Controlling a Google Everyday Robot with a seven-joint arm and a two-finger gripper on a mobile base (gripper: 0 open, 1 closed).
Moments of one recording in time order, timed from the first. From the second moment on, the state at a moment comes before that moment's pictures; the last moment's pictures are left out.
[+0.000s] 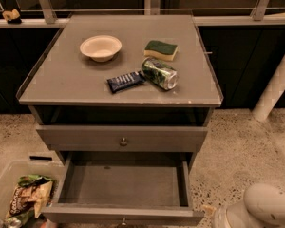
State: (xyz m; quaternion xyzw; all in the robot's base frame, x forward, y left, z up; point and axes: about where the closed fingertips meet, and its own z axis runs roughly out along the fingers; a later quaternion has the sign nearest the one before) arm 0.296 -0.199 0.486 -0.54 0.80 0.22 0.13
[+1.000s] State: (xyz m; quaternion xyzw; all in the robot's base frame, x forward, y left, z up) arm 0.245 -0.187 0.429 -0.51 0.82 0.22 0.14
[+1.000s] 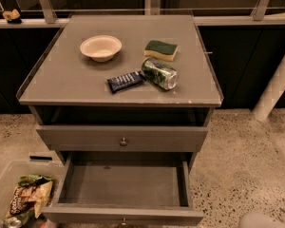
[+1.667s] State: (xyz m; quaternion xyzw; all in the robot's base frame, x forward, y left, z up) arm 0.258 -0.160 0.399 -0.53 0.80 0.25 0.13
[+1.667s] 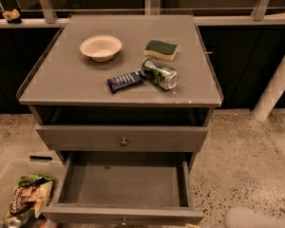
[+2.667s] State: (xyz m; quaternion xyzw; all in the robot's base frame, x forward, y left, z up) arm 0.347 -0.135 0.428 -0.57 0.76 0.26 0.16
